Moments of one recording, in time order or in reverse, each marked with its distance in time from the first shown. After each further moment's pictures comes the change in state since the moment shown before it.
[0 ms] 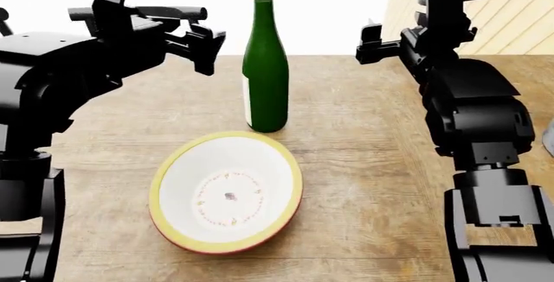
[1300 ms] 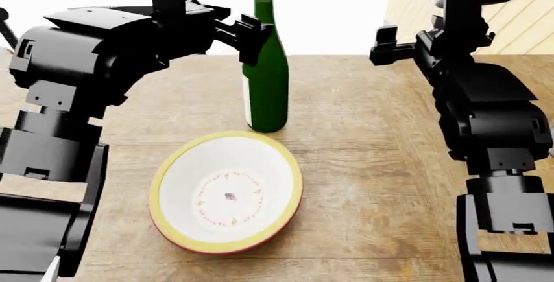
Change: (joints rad) left arm -0.144 0.158 0.134 -0.296 0.045 0.170 0.127; right arm -0.025 0.044 0.016 -0.045 0.023 0.028 0.028
